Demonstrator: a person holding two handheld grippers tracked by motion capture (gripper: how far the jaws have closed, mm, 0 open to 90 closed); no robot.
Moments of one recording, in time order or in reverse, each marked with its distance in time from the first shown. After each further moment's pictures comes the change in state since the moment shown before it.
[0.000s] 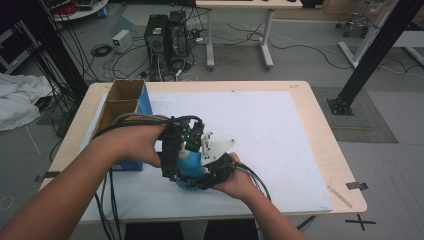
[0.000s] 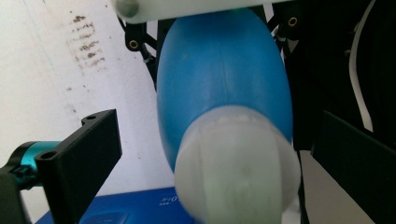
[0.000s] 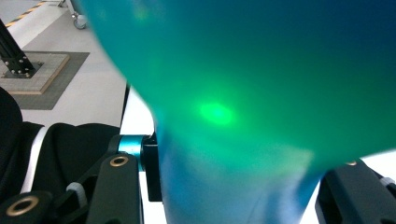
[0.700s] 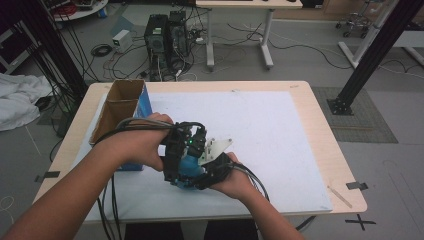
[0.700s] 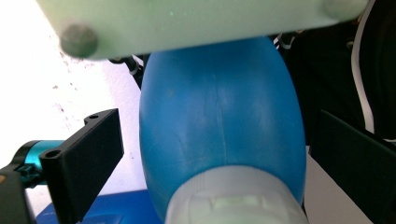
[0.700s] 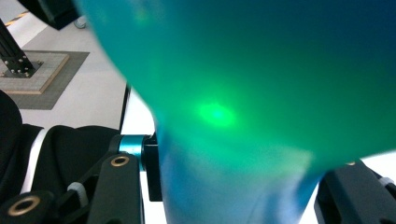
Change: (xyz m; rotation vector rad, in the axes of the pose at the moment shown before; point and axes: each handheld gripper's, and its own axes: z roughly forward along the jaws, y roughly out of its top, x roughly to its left) left arm -0.003 0.006 0.012 0.034 0.001 0.013; right arm 0.002 0.005 0.004 -0.001 0.007 0.007
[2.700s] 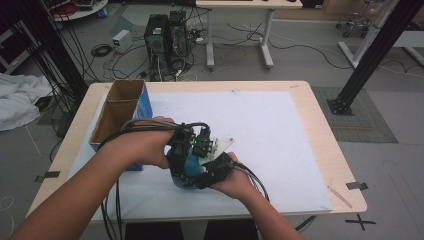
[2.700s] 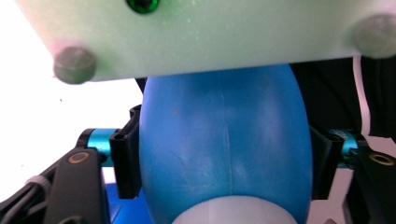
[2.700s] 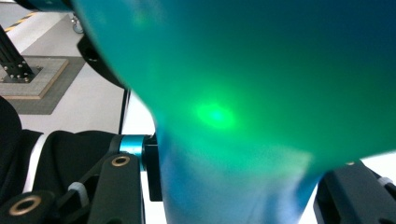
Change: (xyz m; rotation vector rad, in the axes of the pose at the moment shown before) left arm 0.002 0.009 0.001 0.056 -0.001 -0.033; right arm 0.000 0.001 -0.002 -0.016 -0.005 0.007
